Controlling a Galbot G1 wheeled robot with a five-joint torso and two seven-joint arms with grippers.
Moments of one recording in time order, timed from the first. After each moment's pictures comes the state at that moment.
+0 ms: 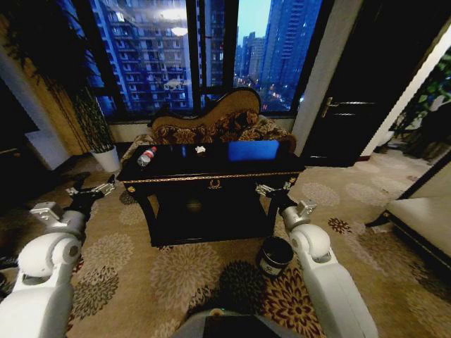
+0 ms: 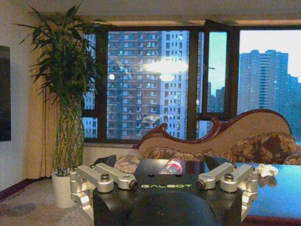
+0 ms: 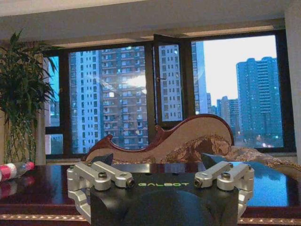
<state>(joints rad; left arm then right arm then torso) 1.31 -1.05 -0.98 -2.12 -0.64 0.44 -0.08 -1.18 1.25 0.50 2.06 0.39 -0.27 0.00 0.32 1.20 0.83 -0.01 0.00</state>
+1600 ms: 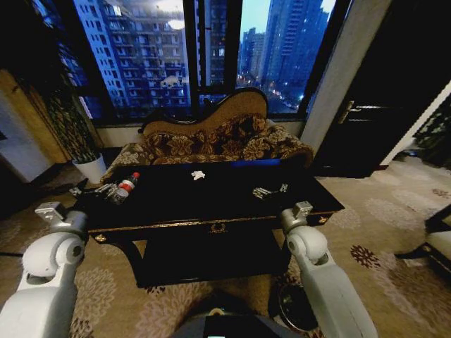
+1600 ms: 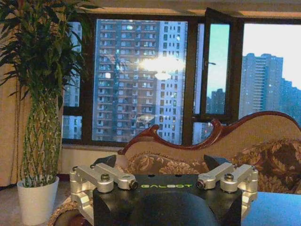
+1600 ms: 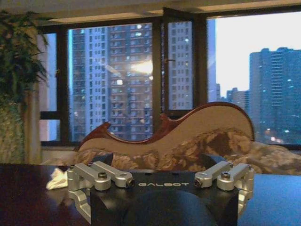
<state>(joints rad) 1.33 -1.09 -0.97 -2.15 -0.63 0.42 -0.07 -1.16 1.23 0.42 2.04 0.36 -0.28 0.00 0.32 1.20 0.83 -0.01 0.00</state>
